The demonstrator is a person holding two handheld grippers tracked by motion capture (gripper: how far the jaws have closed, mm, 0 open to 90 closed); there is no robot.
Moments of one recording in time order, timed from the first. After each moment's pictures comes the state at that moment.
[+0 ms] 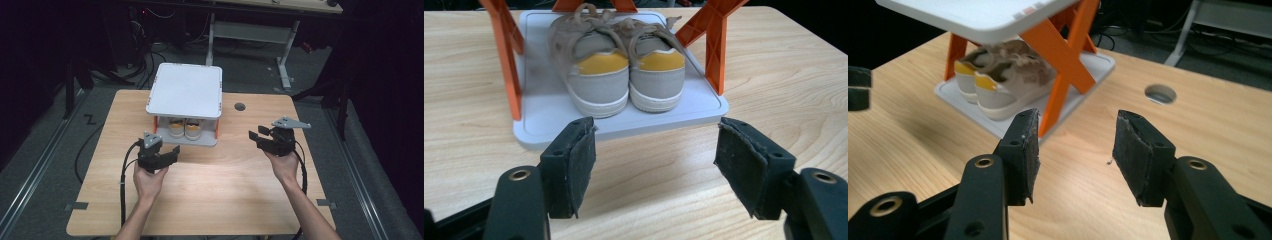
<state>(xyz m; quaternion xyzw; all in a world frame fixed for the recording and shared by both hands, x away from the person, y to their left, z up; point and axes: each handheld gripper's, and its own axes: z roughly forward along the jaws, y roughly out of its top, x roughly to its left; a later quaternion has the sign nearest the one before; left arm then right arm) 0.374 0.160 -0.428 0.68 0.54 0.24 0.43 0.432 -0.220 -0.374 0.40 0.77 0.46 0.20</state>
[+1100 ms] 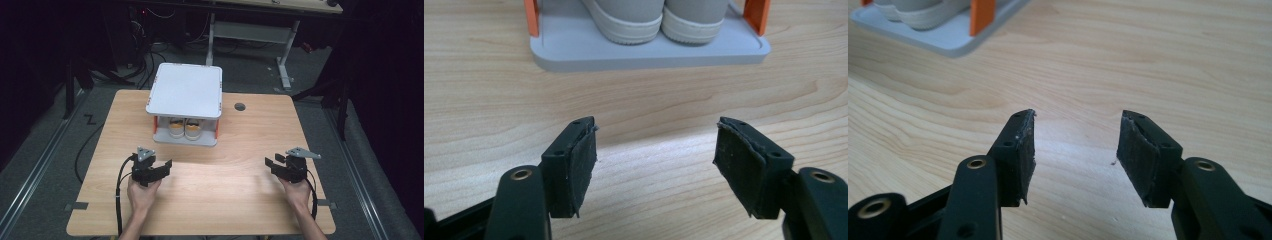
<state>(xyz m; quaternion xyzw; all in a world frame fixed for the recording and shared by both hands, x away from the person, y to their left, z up) 0.360 0.180 -0.478 0.69 0.58 0.21 0.39 0.401 -0.280 -0.461 0.48 0.75 0.40 0.20</state>
